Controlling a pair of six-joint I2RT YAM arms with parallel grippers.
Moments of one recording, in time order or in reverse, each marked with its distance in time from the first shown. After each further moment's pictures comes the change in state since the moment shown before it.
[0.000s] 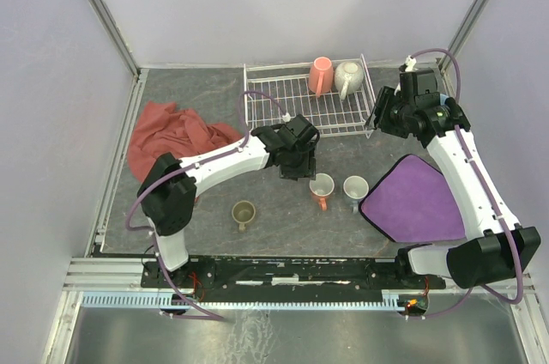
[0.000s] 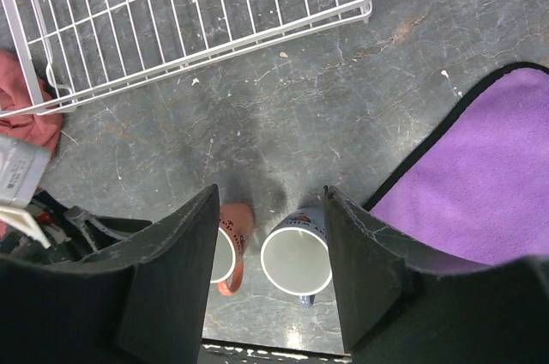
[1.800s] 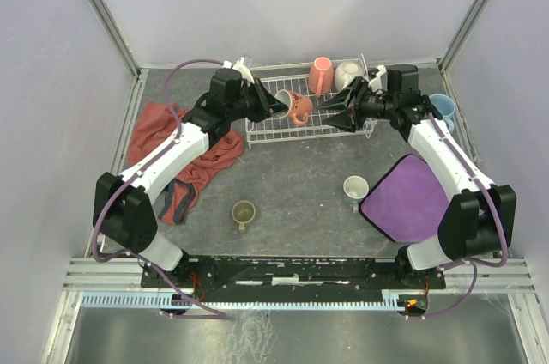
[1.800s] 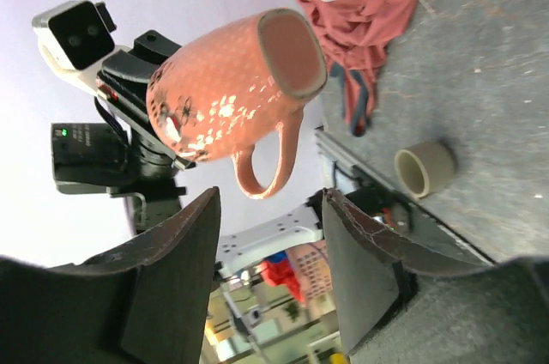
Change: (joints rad) left arm 0.392 -0.265 -0.129 0.494 0.303 -0.018; right arm -0.008 0.163 -0.117 0.498 -0.842 0.682
